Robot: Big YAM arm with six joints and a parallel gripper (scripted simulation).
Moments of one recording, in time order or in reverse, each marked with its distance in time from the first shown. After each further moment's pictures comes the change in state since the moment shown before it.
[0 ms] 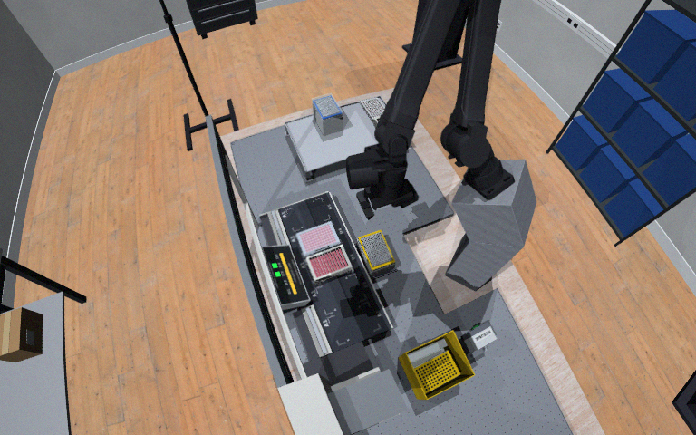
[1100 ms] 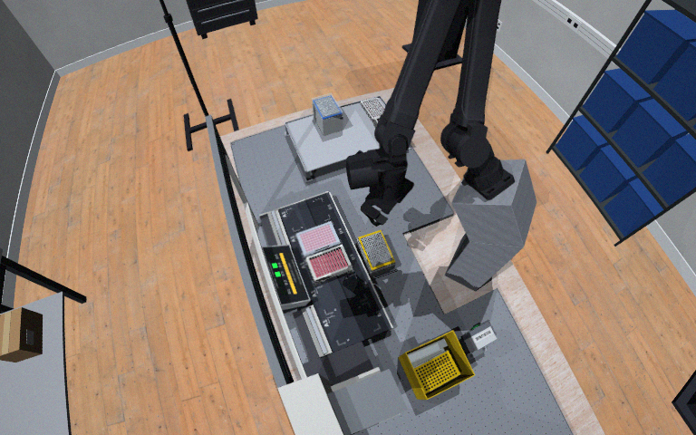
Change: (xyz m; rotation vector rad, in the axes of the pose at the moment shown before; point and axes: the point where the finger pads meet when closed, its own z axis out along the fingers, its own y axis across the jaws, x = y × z) arm 0.000 -0.001 0.000 0.004 0.001 -0.548
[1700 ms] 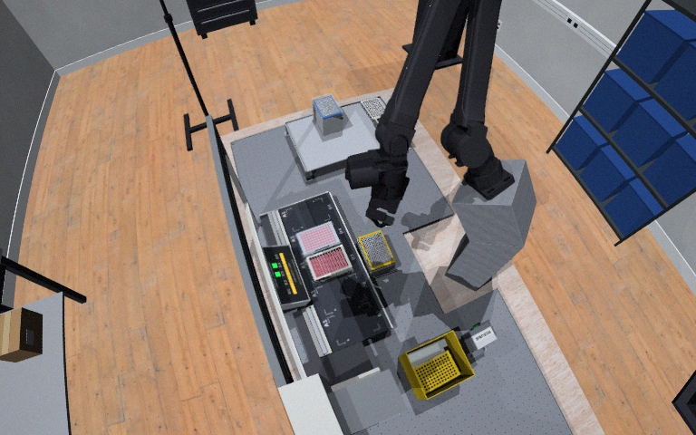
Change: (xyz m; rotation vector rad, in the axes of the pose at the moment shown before) arm 0.001 -0.001 0.000 0.000 0.000 -0.259
